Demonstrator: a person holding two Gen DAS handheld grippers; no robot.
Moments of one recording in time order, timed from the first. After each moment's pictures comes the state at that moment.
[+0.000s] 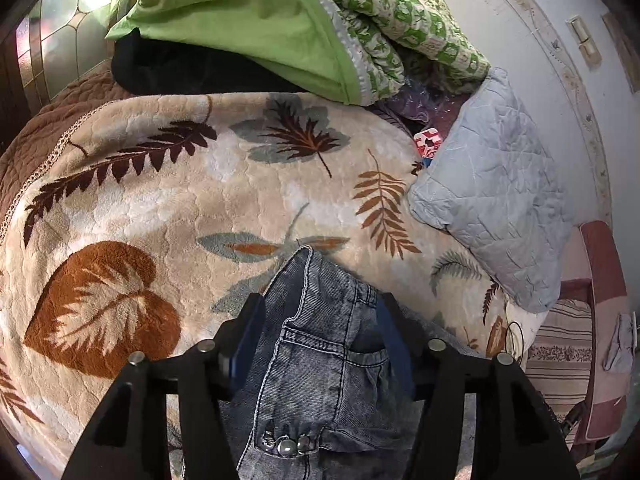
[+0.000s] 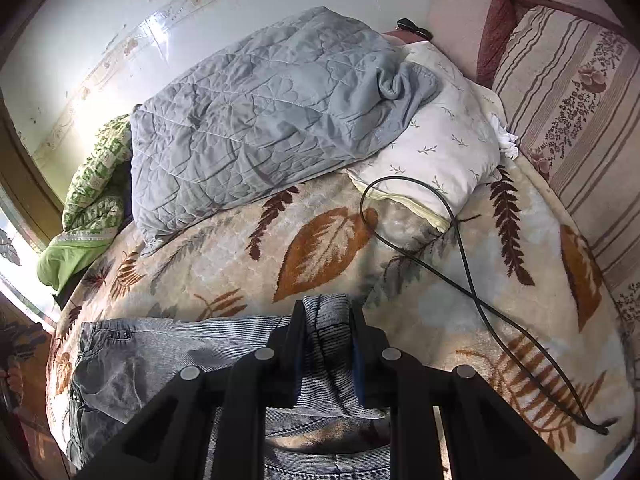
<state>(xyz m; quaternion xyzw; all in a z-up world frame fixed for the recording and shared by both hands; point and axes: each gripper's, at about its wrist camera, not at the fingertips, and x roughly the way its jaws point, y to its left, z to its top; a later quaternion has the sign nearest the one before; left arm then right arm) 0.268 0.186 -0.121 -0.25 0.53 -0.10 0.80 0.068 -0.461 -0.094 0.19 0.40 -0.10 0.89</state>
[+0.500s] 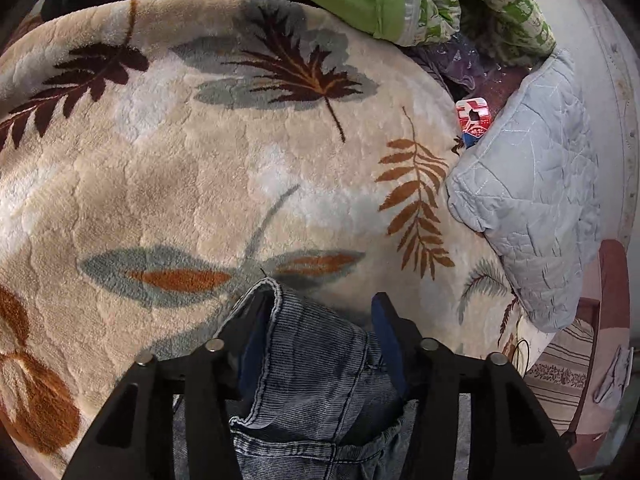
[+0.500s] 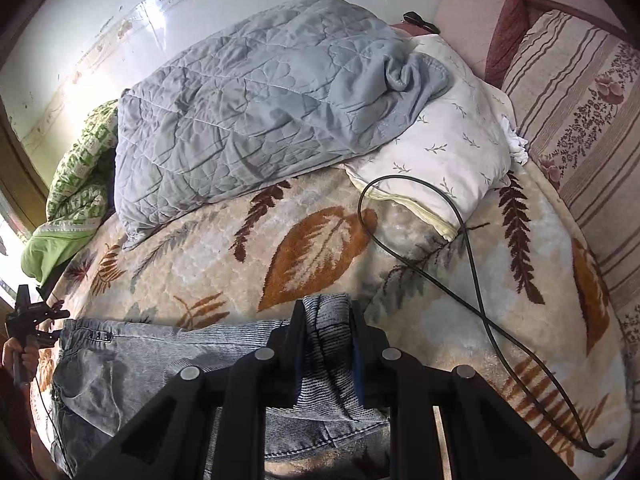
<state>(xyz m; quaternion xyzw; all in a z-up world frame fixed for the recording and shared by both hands) 0.348 0.137 -0.201 -0.28 0.59 -0.11 0.75 0.102 -0.465 -0.114 0.17 0.42 -0.11 0.89</state>
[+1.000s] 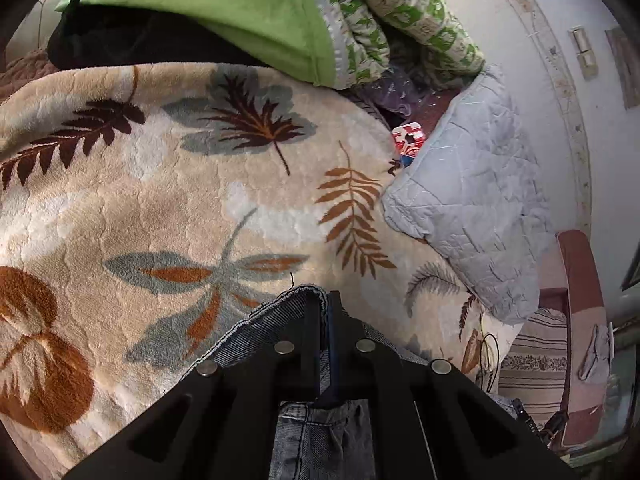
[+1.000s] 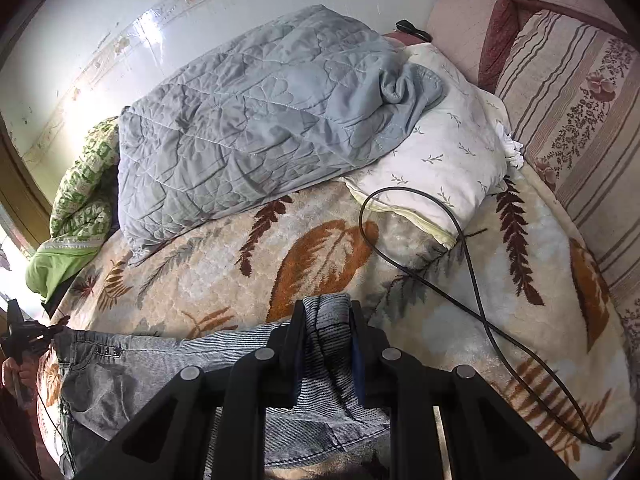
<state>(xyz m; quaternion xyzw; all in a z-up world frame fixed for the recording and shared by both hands) 0.299 0.157 -0.138 -0.30 0.51 -0.17 0.79 0.092 -0.465 -0.099 0.19 0.39 -0.12 0.89</state>
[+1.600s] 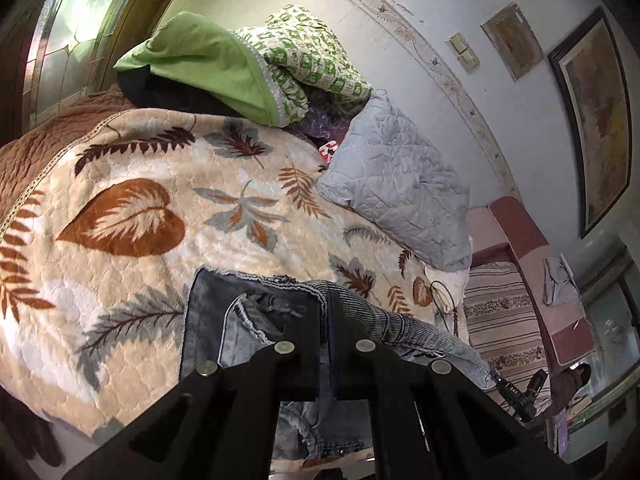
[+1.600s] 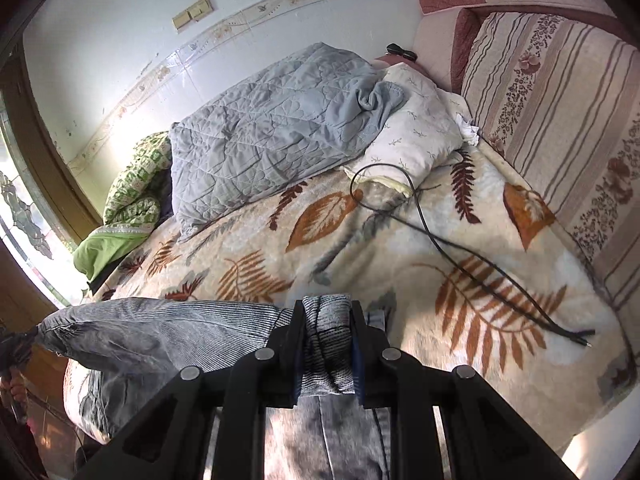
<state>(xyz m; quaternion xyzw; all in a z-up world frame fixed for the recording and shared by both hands) 0.064 0.240 -0.079 -0.27 0.41 -0.23 0.84 -0.093 -0.449 -0.085 0.21 0.35 -0.07 0.91</state>
